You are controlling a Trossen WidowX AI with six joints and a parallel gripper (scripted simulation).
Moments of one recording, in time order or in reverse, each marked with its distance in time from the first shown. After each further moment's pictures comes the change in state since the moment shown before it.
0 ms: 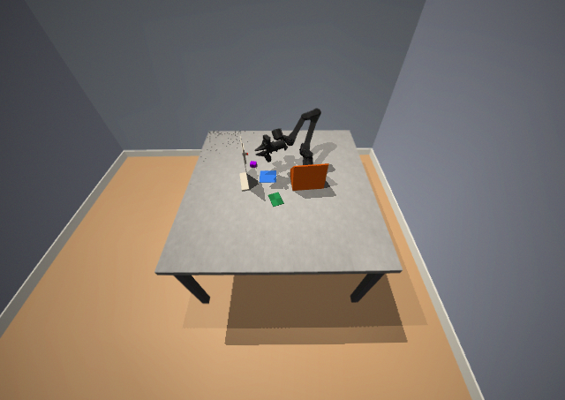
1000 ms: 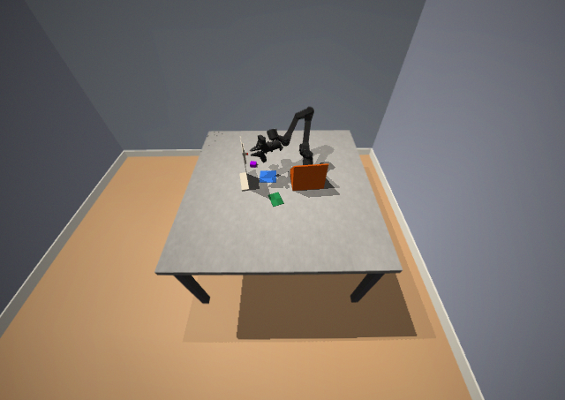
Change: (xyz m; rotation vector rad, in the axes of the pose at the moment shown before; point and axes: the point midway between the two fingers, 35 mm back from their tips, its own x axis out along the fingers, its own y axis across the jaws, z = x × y) arm 0.030 0.002 0.011 -0.001 -0.002 0.002
